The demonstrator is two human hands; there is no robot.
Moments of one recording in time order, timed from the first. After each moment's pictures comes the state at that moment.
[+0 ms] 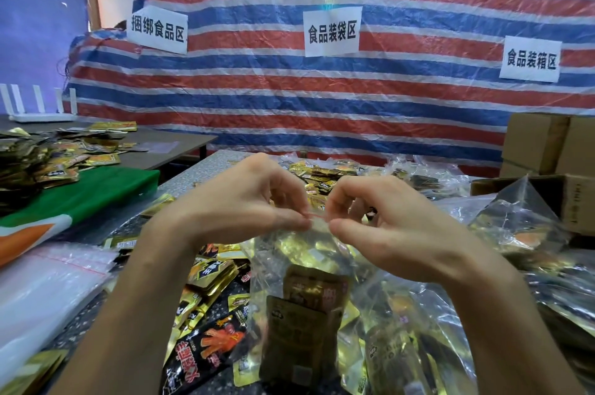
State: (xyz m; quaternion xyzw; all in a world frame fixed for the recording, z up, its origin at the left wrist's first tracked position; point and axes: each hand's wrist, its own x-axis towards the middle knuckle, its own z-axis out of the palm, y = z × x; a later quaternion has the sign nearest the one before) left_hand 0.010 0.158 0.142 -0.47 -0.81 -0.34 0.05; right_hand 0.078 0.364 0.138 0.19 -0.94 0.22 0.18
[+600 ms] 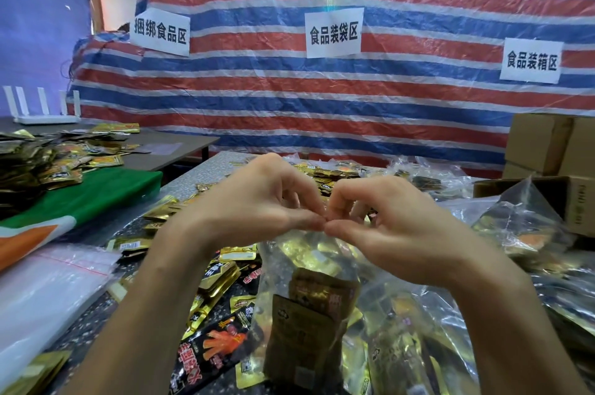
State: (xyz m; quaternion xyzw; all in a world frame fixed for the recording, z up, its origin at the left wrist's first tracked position) left_hand 0.010 0.167 0.140 -0.48 -0.79 -0.37 0.06; right_hand 0.081 0.360 0.141 0.19 -0.95 0.19 0.19
